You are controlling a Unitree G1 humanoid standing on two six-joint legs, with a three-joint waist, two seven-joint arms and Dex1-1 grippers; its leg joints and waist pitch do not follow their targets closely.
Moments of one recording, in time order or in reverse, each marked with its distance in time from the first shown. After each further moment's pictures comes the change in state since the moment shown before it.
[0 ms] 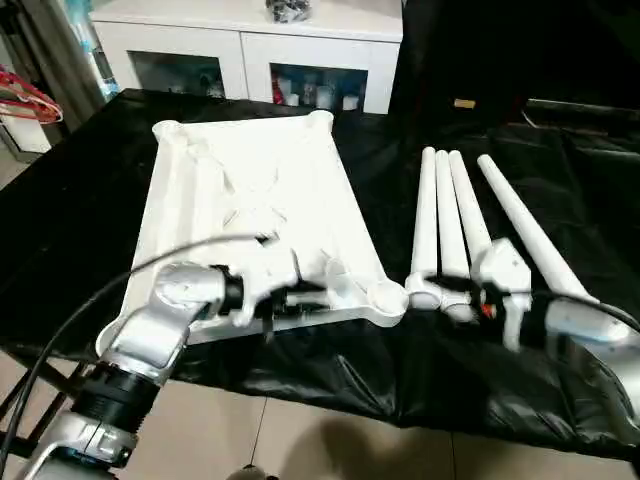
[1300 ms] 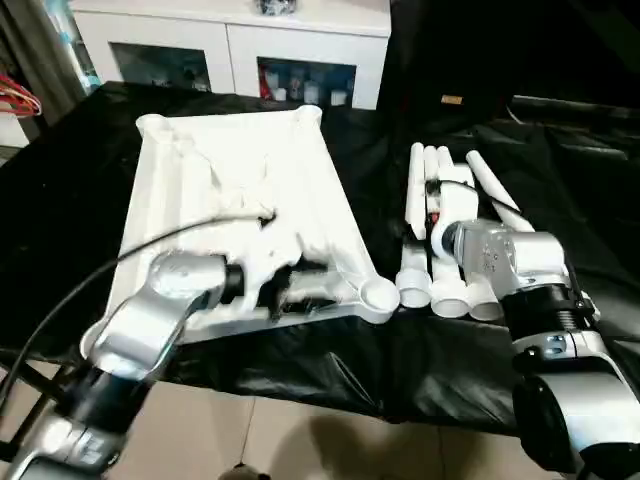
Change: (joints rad) left arm 0.007 0.146 -0.119 -0.234 -0.078 0.246 -0.154; right arm -0.653 0.311 -0.104 0.813 -0.110 0.307 -0.594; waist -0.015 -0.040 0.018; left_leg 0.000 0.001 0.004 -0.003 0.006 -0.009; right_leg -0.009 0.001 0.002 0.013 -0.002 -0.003
